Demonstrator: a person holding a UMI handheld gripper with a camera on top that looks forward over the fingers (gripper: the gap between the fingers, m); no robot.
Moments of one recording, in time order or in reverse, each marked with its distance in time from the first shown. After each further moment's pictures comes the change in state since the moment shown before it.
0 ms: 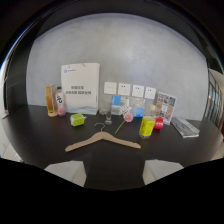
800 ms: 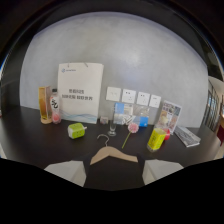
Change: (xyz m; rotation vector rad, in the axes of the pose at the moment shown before) arm -0.048 -0.040 0.071 0.045 0.089 -0.032
